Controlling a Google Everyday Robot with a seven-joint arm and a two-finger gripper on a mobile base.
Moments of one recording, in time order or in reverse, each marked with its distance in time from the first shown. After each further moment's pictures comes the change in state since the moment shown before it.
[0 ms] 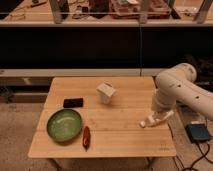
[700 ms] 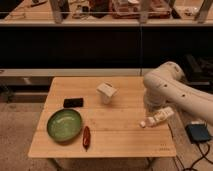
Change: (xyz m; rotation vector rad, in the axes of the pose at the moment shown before) arm -0.031 -0.007 0.002 0.009 0.030 -0.047
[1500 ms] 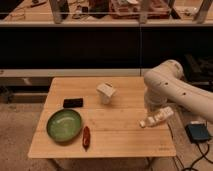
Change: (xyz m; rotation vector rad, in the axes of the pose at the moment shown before) arm 0.004 -0.002 -0.007 -0.019 -0.005 -0.038
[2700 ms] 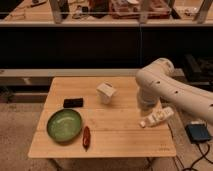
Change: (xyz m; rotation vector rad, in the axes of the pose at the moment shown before) arm -0.044 0.000 -0.006 -0.001 -0.002 -0.040
